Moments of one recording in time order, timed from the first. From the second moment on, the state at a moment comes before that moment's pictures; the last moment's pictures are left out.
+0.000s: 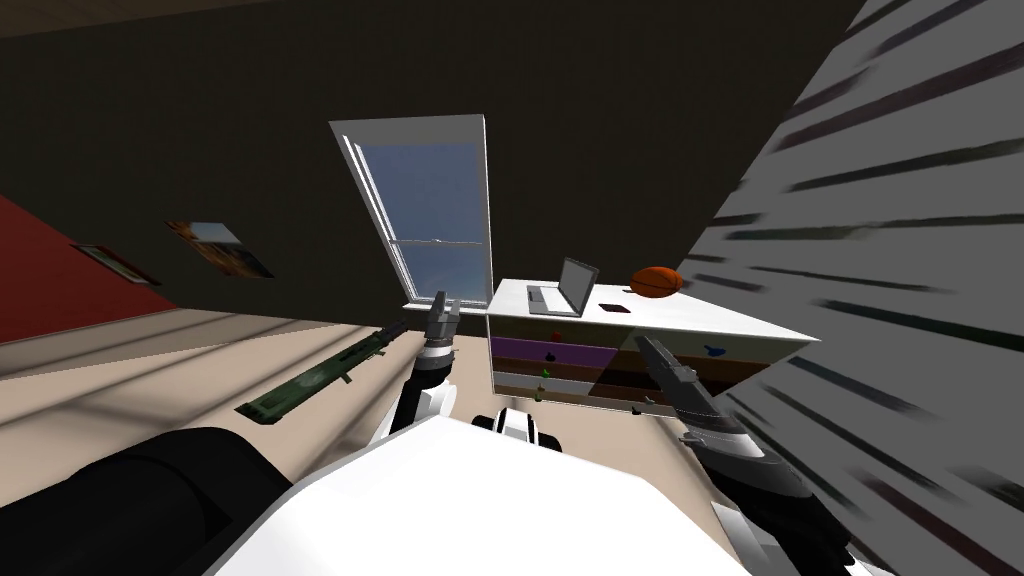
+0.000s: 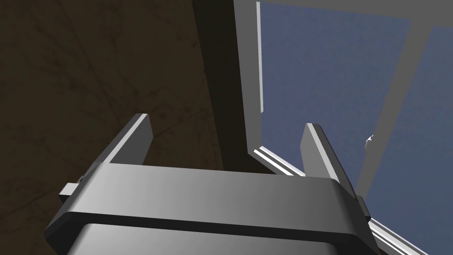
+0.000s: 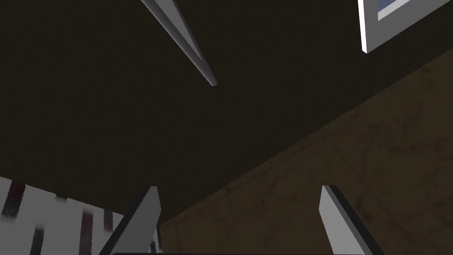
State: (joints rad) left arm 0.47 -0.03 -0.07 -2.27 0.01 -0.56 -0.14; right arm 0.65 -0.37 -0.28 -2.28 0.24 -0.50 0.20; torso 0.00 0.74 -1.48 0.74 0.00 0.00
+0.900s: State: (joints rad) left arm 0.47 -0.03 -0.07 -2.27 0.01 -0.56 -0.14; right arm 0.74 -0.62 -0.50 -2.23 0.47 -0.40 0.27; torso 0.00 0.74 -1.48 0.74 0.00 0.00
